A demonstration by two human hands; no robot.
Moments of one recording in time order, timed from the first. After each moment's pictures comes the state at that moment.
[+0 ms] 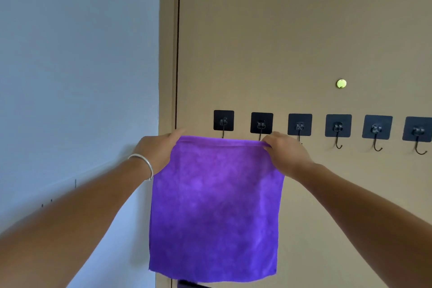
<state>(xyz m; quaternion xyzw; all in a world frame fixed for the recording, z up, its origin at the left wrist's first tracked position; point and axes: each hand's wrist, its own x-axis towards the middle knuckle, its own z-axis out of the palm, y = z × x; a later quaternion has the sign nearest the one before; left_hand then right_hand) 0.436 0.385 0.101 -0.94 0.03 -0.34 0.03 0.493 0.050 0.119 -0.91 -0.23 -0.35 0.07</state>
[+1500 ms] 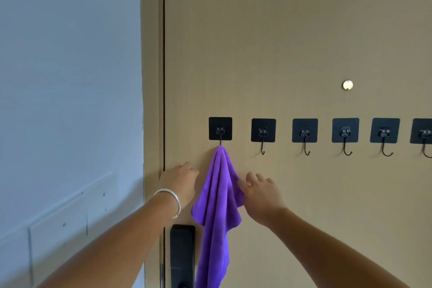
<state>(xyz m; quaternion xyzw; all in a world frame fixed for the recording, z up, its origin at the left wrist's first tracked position) 0.513 0.340 0.055 -0.96 0.05 -0.28 0.01 0.543 0.113 0.022 -0.93 -0.20 -0.28 -0.09</state>
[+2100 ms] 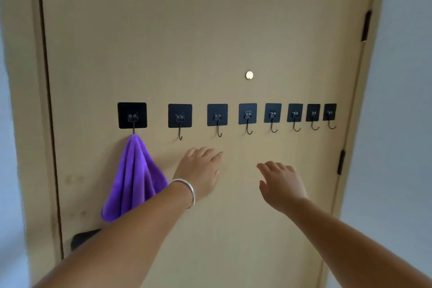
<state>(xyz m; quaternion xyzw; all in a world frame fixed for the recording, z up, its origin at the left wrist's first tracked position) 0.515 0.144 0.058 -0.86 0.35 -0.36 0.01 0.438 -0.083 0.030 -0.95 0.05 -0.30 -0.11</state>
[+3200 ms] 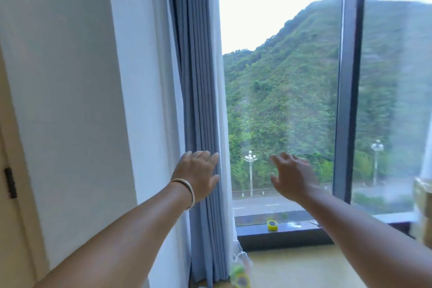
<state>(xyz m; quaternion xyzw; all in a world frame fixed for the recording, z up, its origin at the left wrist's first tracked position) 0.042 -0.328 0.051 -0.52 0.79 -0.29 -0.13 -0.218 -0.326 0.024 -0.70 0.65 -0.22 -0.21</state>
